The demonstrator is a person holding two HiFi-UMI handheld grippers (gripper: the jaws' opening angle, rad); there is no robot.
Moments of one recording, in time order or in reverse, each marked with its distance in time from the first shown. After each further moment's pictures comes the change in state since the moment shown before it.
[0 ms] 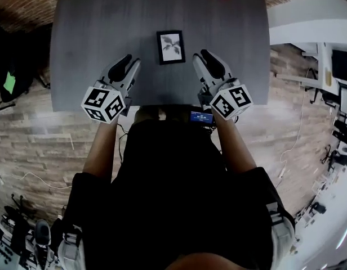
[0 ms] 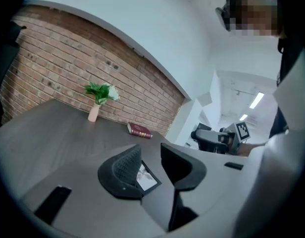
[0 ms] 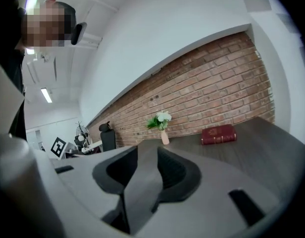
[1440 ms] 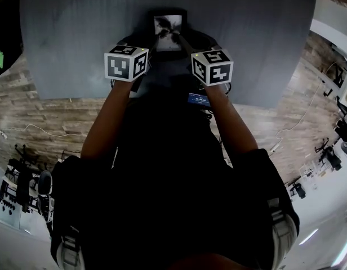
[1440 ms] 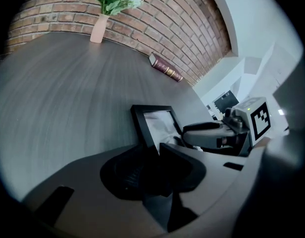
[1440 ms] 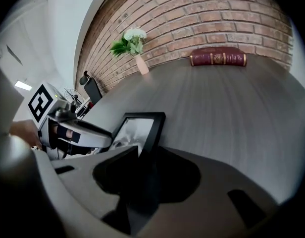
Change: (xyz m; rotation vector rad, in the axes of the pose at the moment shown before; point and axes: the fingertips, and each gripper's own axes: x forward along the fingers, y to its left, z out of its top) left arm 0.152 0.056 -0.176 -0.234 0.673 0.176; right arm 0.095 -0.119 -0.213 0.104 0.729 -0.041
